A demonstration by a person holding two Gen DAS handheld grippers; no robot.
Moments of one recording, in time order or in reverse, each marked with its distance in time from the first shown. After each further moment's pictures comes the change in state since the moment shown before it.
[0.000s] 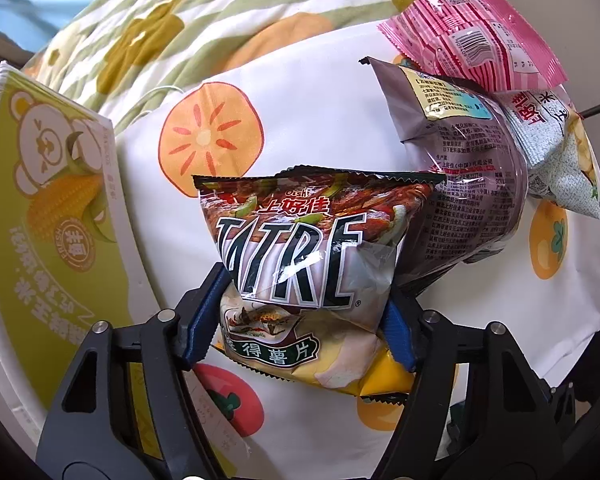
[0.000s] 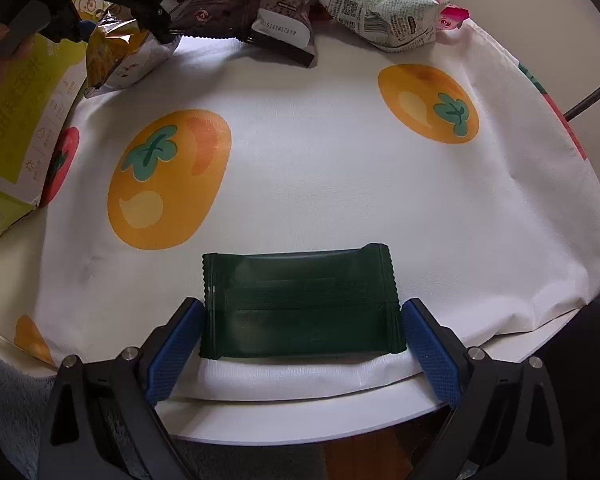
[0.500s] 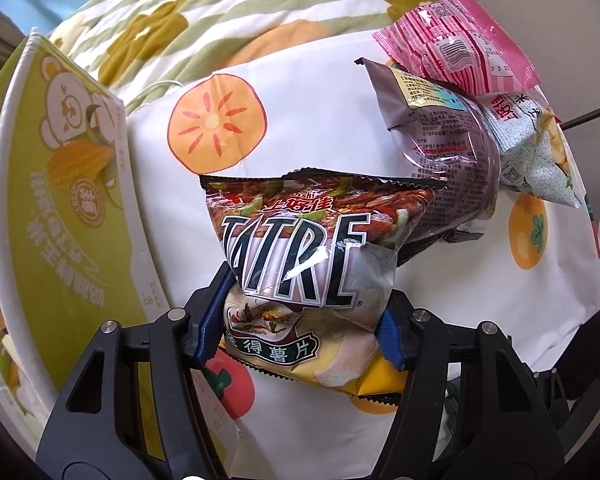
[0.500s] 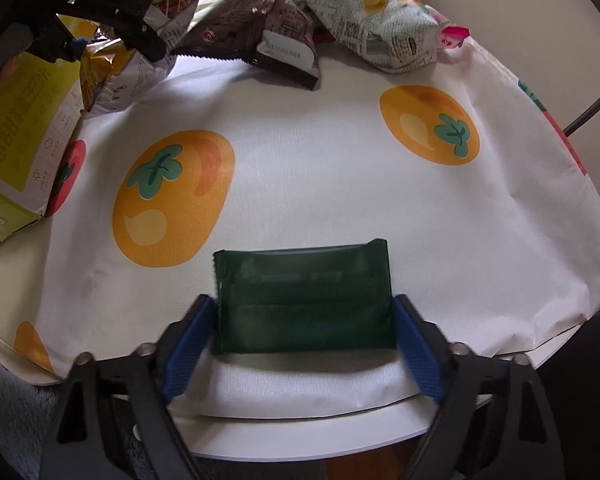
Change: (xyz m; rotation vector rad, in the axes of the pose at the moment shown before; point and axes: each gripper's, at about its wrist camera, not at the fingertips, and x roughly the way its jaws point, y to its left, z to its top) left arm -0.018 0.007 -0.025 -0.046 -0.034 -0.060; right arm -0.004 -0.002 0.009 -0.021 -0.085 0.009
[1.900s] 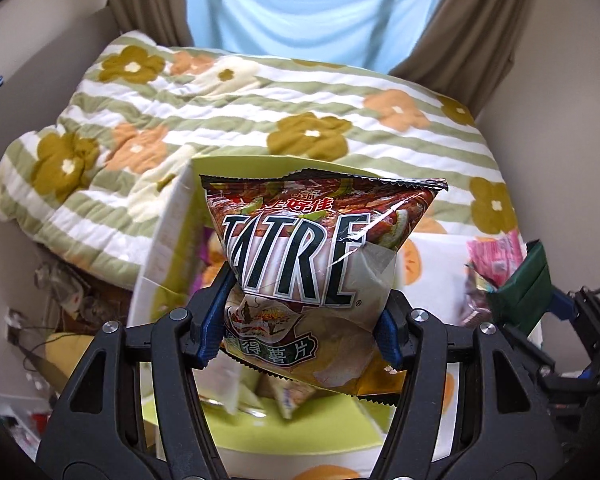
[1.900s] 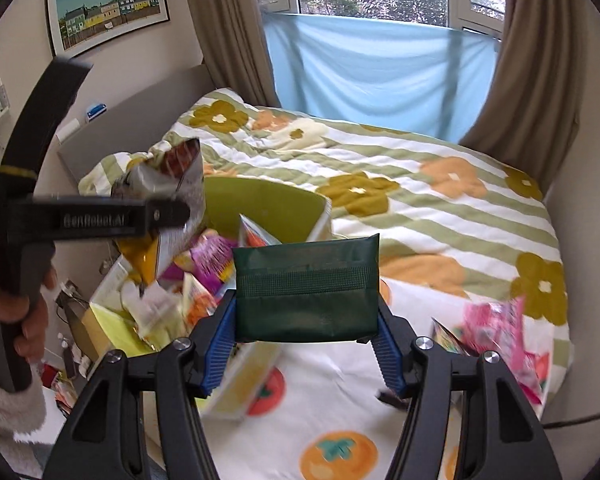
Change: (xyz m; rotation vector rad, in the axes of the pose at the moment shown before) left arm -0.209 0.208 -0.081 -0.467 -0.431 0.096; right arm -0.173 0.157 0.183 -0.454 -0.376 0.370
